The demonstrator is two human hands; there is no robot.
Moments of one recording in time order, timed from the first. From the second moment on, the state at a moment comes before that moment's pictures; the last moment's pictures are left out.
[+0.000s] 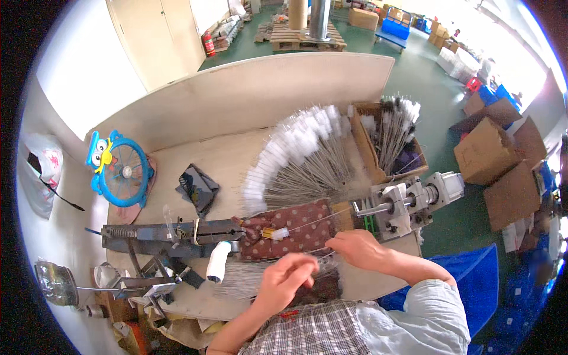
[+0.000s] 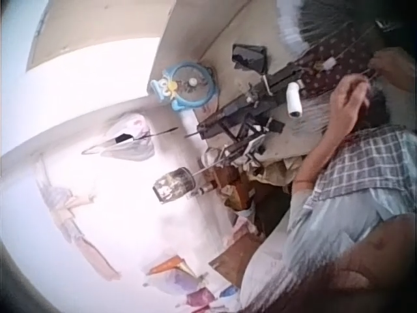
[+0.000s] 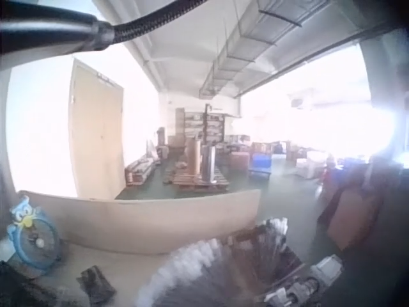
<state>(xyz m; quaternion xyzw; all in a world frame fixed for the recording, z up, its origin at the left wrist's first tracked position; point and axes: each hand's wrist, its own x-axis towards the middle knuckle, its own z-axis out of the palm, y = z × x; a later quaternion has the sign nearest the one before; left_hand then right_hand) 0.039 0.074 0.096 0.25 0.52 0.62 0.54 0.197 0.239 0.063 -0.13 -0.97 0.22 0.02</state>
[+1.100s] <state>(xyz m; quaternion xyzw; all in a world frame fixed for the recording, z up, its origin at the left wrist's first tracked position) 0.023 0.131 0.093 0.67 0.63 0.38 -0.10 0.202 0.258 0.096 -0.13 -0.98 0.16 0.00</state>
